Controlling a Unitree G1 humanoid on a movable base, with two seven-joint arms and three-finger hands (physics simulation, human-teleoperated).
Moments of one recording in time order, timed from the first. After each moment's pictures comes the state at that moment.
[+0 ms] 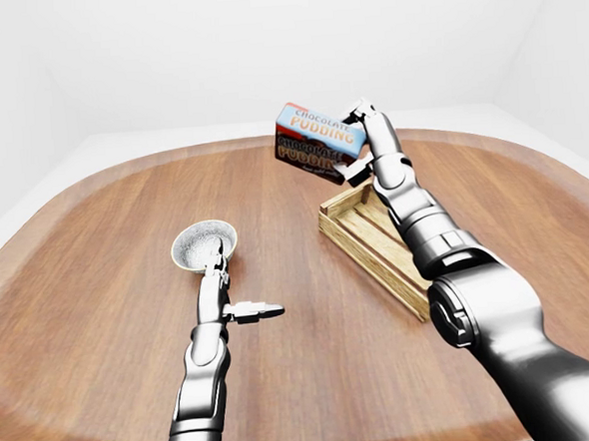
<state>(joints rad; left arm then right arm) -0.09 0.04 0.05 0.13 0.01 0.05 0.00 -1.21 -0.18 -0.04 1.17 -0.40 -0.09 -0.22</state>
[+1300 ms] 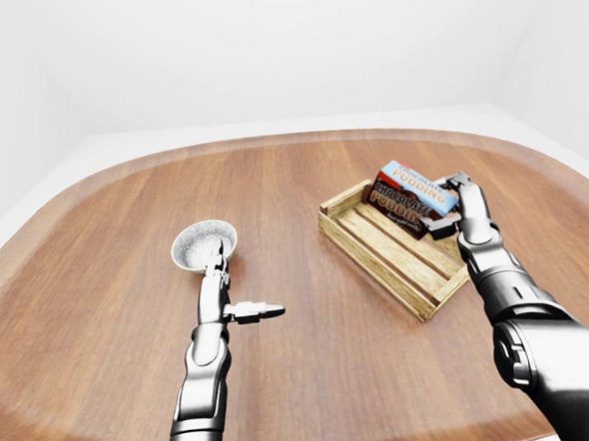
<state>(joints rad) -0.09 0.03 0.05 0.14 0.02 0.04 0.01 -0.83 -0.46 -0.15 1.16 -0.23 -0.09 -0.18</state>
